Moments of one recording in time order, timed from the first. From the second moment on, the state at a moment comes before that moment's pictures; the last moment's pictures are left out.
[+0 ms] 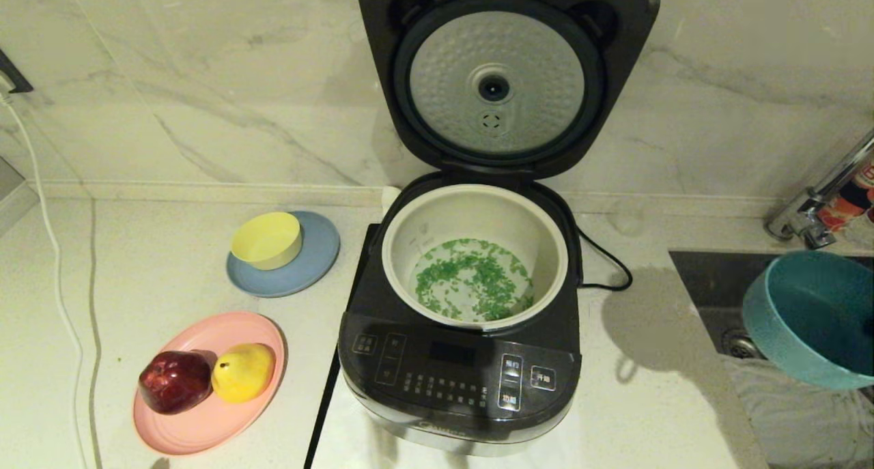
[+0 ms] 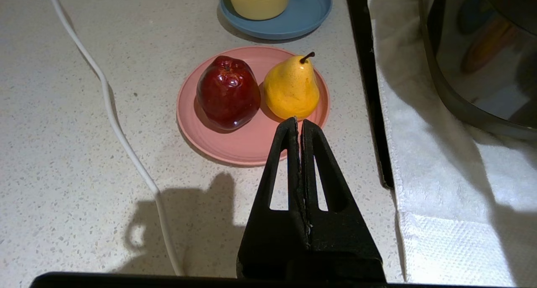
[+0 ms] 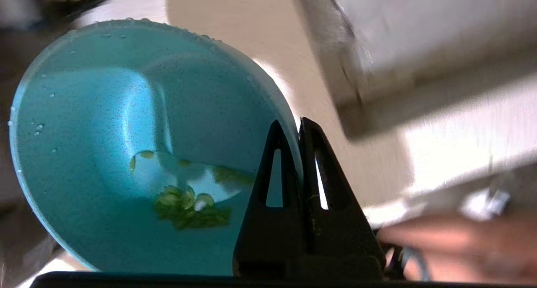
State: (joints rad) left arm -0.02 0.00 0.00 -0.01 0.00 0.04; right arm 0.20 1.19 -1.18 0.79 -0.27 0.59
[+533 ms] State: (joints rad) left arm -0.02 0.00 0.00 -0.01 0.00 0.04; right arm -0.53 1.31 -1.04 0.58 0.07 0.55
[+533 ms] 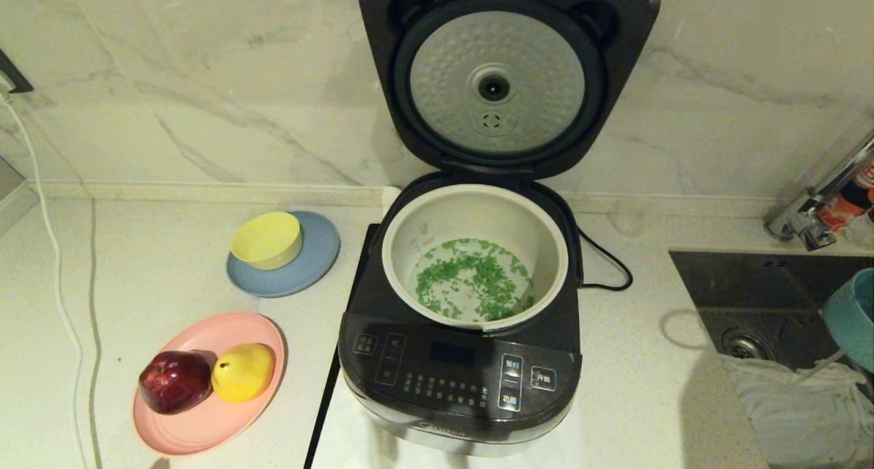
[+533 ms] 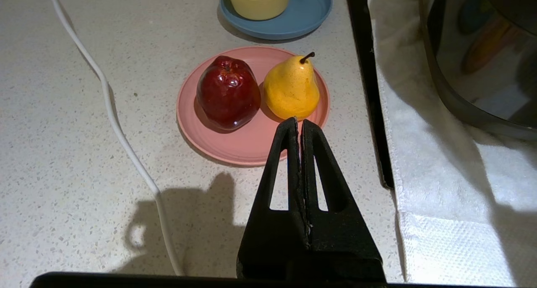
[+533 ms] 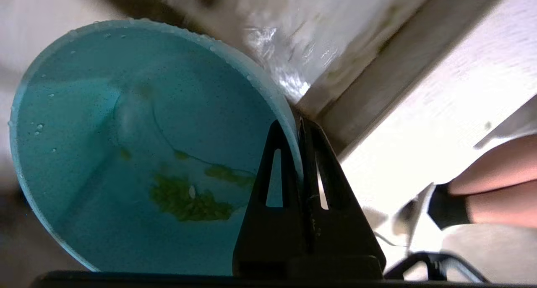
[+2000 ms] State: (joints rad) left arm -0.02 0.00 0.00 -0.01 0.00 0.04; right arm -1.01 1.87 -1.21 0.26 0.25 0.44
